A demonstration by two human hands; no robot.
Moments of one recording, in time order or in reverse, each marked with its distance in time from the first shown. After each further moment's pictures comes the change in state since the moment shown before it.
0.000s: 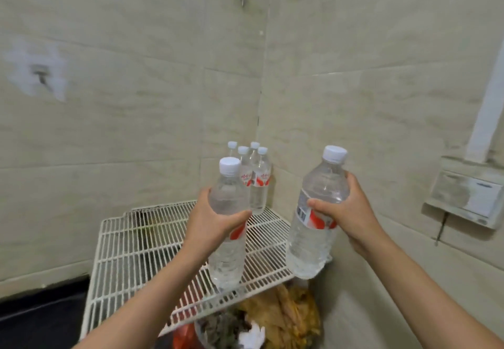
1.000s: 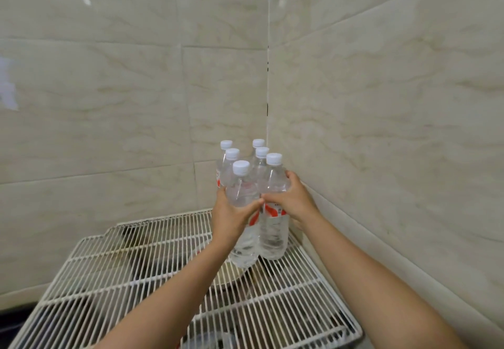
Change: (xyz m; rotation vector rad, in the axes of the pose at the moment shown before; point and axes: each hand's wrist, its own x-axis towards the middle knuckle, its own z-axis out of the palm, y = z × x) left_hand 0.179 -0.084 0.147 0.199 0.275 -0.106; right_hand 0.234 0.145 0.080 -0.054 -0.306 0.175
